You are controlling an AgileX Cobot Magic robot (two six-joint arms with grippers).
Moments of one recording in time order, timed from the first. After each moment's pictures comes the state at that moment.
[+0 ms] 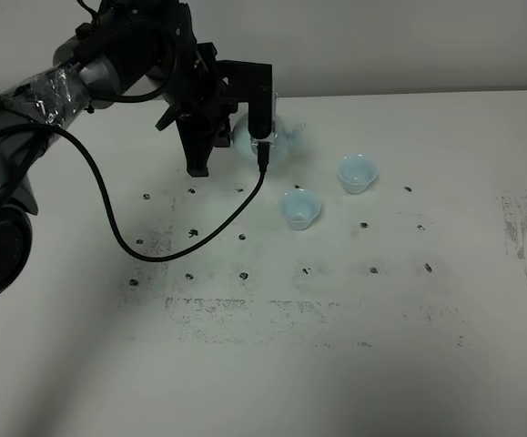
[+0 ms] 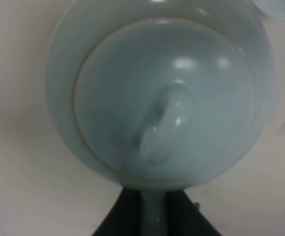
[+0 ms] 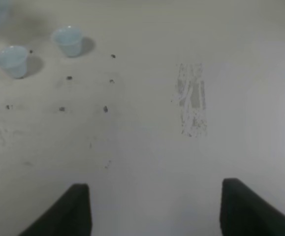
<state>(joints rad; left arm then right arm) -0.41 2.36 -2.14 -0.05 0.95 1.29 0.01 -0.01 -0.52 0.03 1.11 -0.03</state>
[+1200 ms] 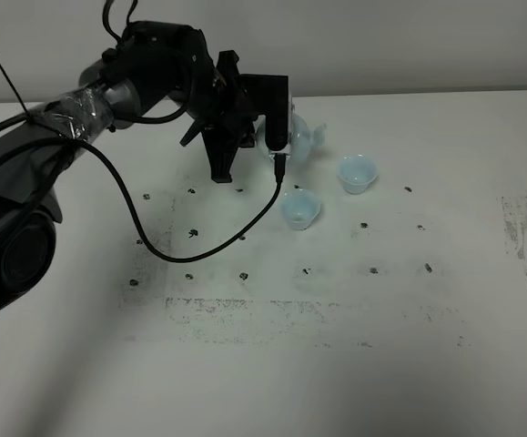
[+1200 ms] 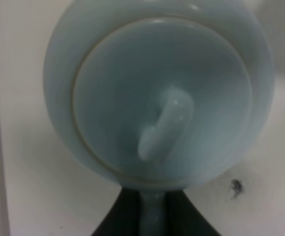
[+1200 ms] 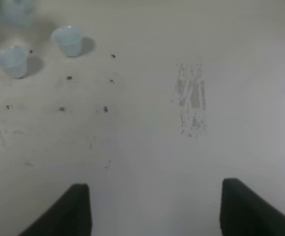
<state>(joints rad) -0.42 2.44 -2.14 -0.13 0.75 1.36 0.01 -0.01 -0.52 0.03 1.11 -0.03</state>
